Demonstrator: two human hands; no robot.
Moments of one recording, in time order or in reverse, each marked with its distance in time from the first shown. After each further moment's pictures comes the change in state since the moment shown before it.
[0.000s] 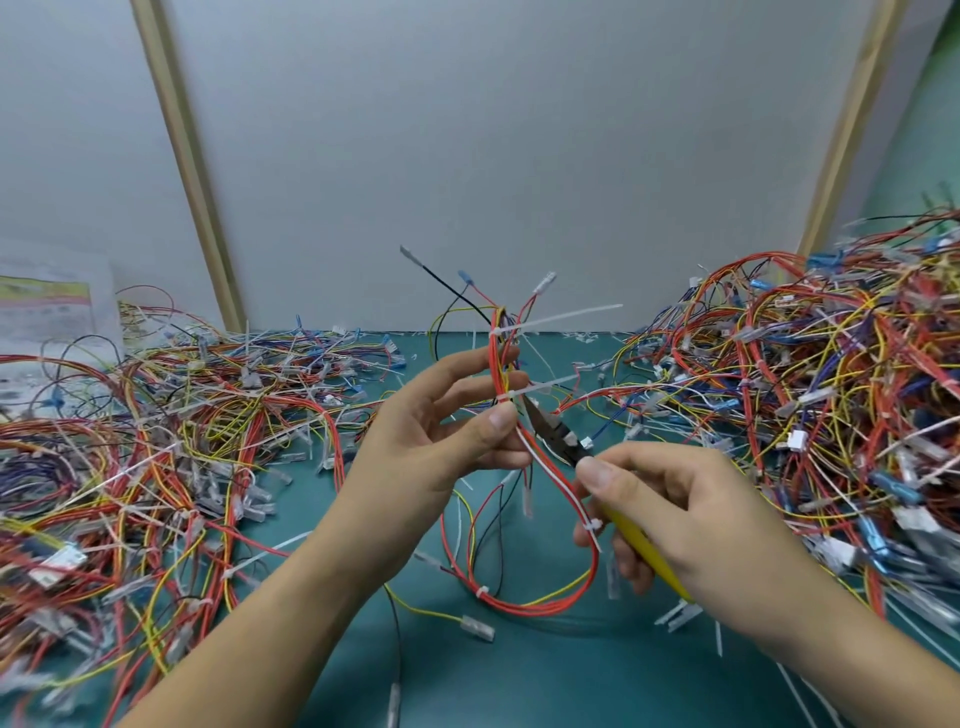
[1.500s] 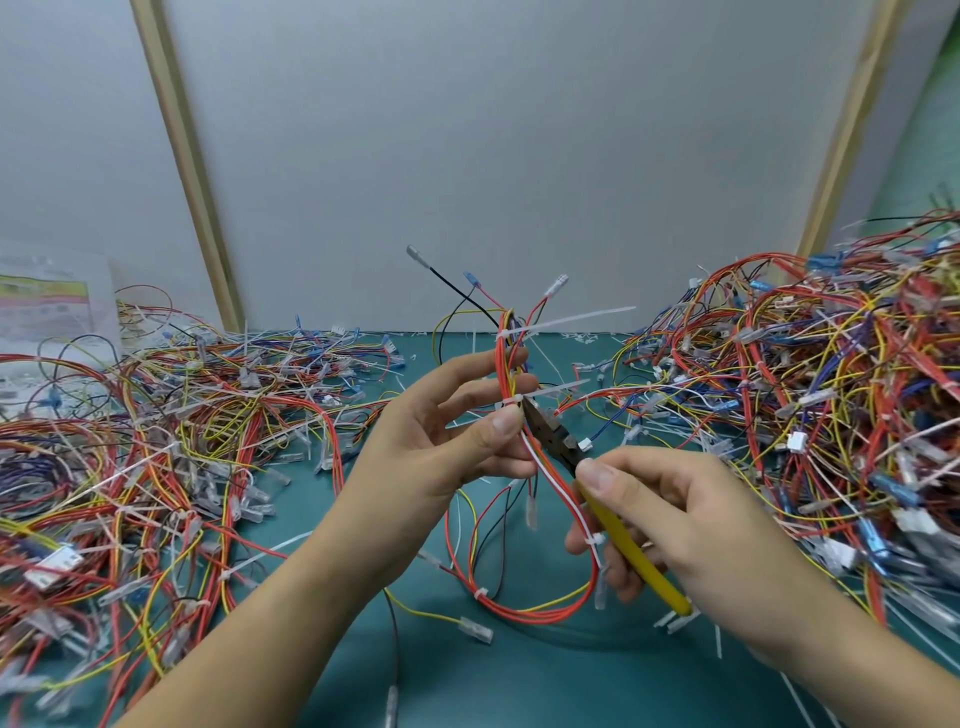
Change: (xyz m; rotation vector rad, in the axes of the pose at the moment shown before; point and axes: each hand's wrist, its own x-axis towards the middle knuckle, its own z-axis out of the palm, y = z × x) left_hand -0.001 -0.002 -0.001 -0.028 -0.064 0.003; right_hand -0.002 -0.003 0.001 0.062 -0.017 0.047
